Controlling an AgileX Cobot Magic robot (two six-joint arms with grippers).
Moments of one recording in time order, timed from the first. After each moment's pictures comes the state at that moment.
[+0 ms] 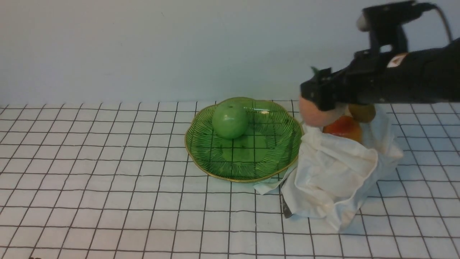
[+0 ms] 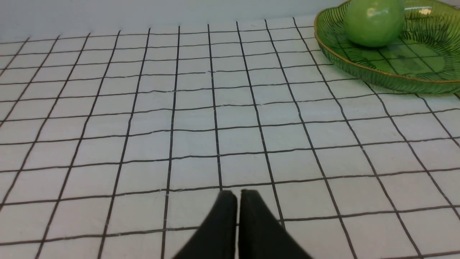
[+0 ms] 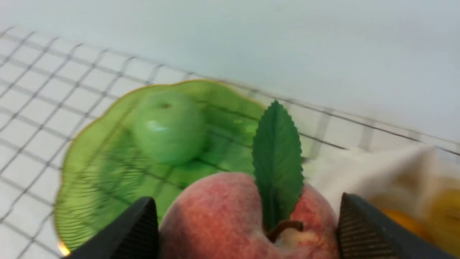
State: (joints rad) right arm 0.37 1.59 -1.15 0.44 0.34 -0.42; left arm -0.09 -0.01 0.03 -0.08 0.38 0.08
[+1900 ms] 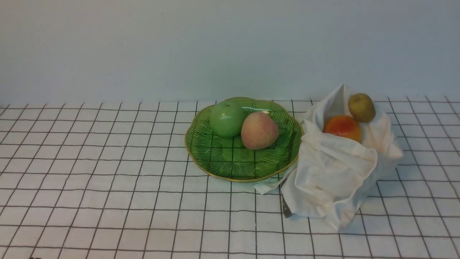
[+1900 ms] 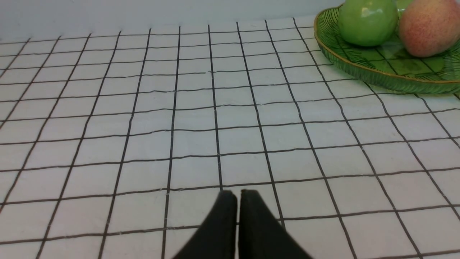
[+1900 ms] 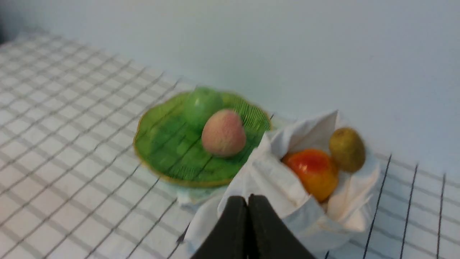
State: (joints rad) right arm 0.14 0.29 -0.61 0.40 0.70 -0.45; left arm -0.09 -0.01 0.03 -0.08 0.38 0.08
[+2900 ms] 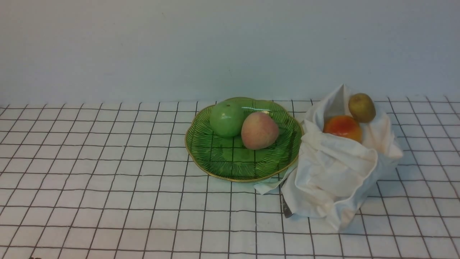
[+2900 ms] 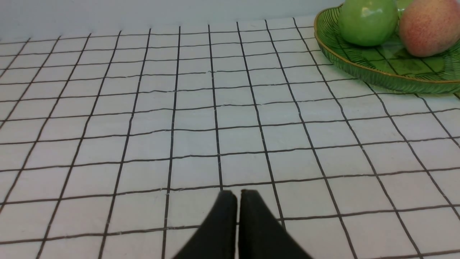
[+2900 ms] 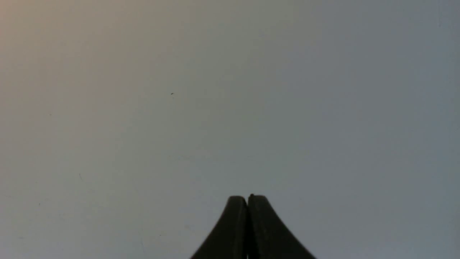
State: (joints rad) right arm 0.14 -0.01 -0.20 0.45 0.10 -0.45; left arm -0.09 -0.01 0.03 -0.08 0.38 0.08
